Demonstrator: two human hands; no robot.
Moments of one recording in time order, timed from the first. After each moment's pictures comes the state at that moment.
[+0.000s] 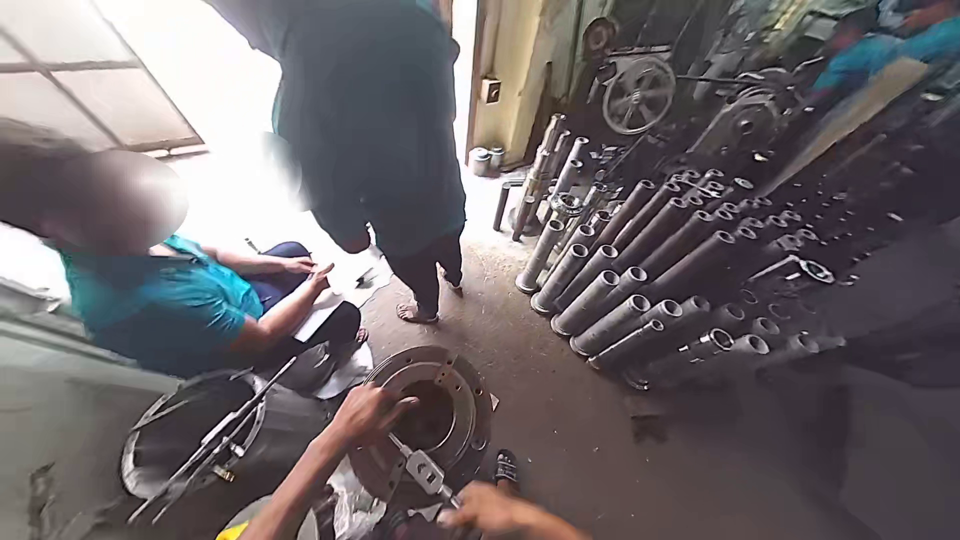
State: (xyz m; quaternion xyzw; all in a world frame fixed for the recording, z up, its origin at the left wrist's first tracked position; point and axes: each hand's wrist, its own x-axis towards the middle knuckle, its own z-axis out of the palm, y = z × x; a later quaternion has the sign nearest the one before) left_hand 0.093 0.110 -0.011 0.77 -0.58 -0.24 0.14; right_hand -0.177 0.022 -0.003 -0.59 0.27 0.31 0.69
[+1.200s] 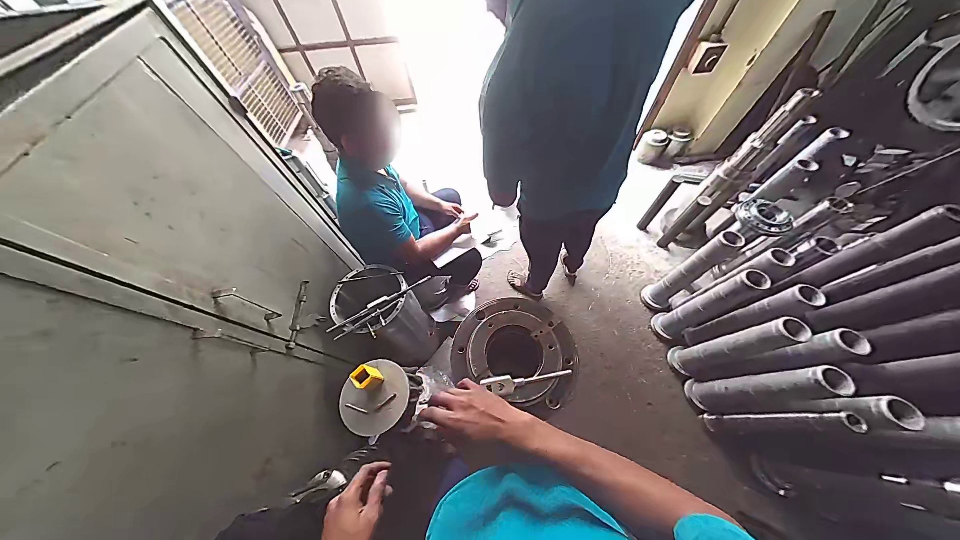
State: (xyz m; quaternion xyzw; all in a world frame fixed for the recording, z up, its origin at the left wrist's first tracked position) left_hand -0.165 0.370 -0.029 0.92 0.00 -0.16 0.36; right_hand -0.082 0.077 -0.009 -0.87 -0.38 0.01 0.30
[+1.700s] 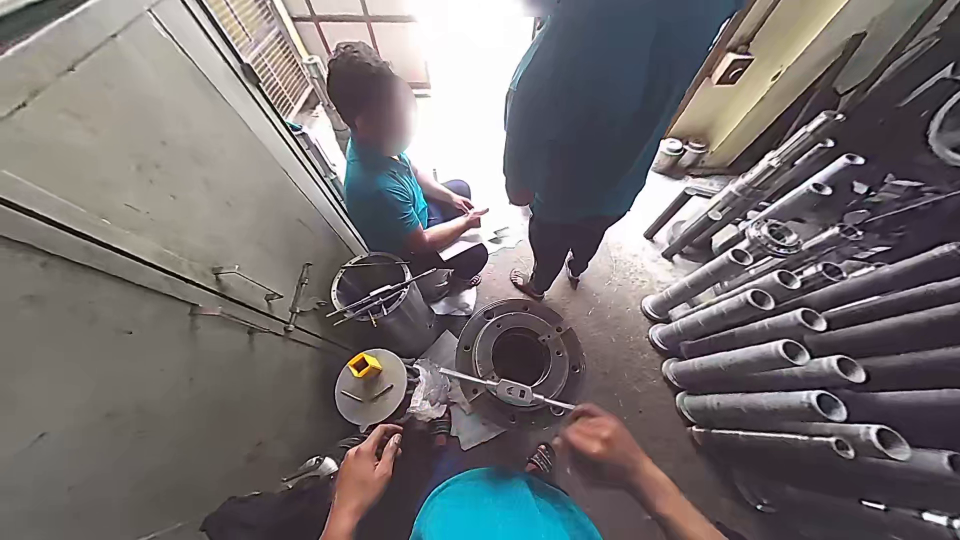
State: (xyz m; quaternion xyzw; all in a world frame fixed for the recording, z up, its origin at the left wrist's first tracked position) left_hand -0.116 0.350 -0.047 0.93 -0.02 -0.16 0.33; right_hand -0.190 -0.078 -0.028 -0.92 -0.27 -0.15 0.23
